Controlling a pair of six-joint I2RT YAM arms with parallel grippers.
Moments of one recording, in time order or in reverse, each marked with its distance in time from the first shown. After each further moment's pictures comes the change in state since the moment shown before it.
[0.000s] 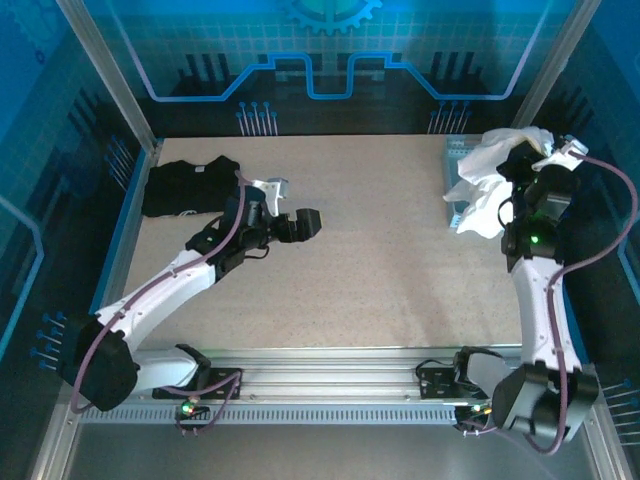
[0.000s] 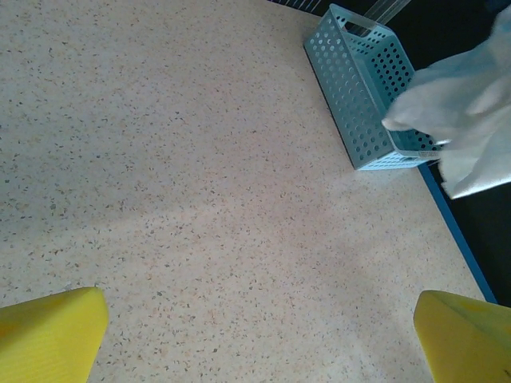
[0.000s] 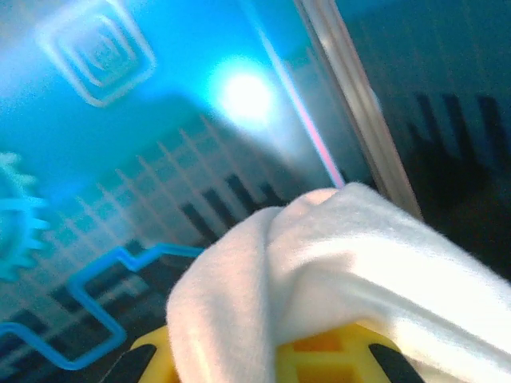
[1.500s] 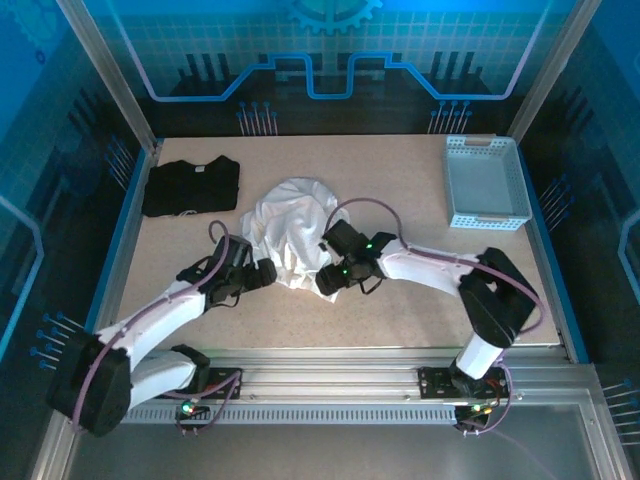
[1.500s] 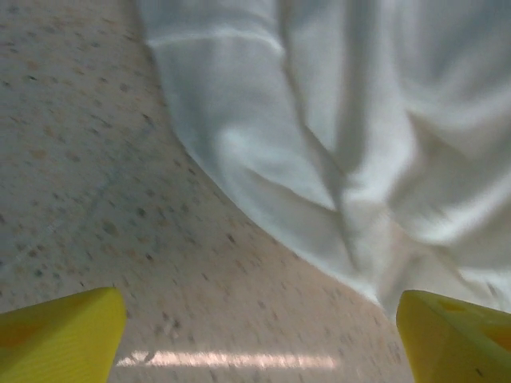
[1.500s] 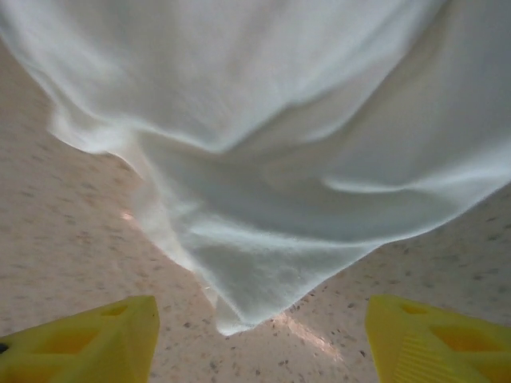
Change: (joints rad) left arm 0.135 -0.102 -0.379 -0.208 -0.238 -0.138; right arm 1.046 0.679 0.093 -0.684 -0.082 -0.164
